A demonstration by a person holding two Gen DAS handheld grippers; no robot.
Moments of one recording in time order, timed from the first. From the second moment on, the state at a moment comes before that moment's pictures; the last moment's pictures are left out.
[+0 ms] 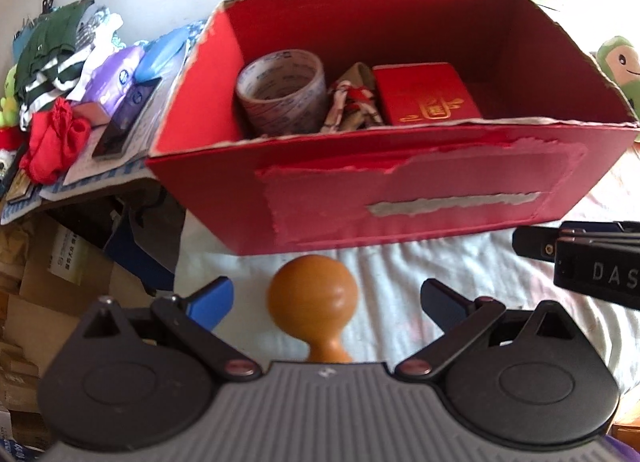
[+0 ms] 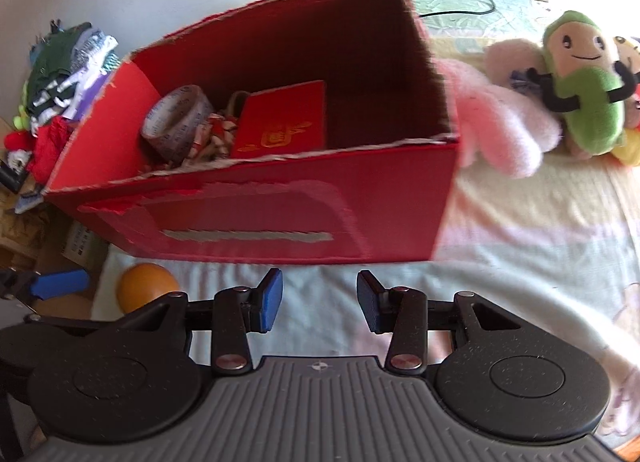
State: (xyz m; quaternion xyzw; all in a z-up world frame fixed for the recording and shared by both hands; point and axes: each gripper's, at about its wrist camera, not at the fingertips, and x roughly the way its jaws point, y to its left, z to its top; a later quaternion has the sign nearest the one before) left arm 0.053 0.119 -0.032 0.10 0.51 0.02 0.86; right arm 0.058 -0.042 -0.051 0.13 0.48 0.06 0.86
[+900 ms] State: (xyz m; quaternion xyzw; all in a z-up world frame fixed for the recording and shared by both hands) left arm 0.032 0.175 -0.060 0.01 0.52 -0.08 0.85; right arm 0.080 0.027 -0.073 0.22 0.53 0.20 0.79
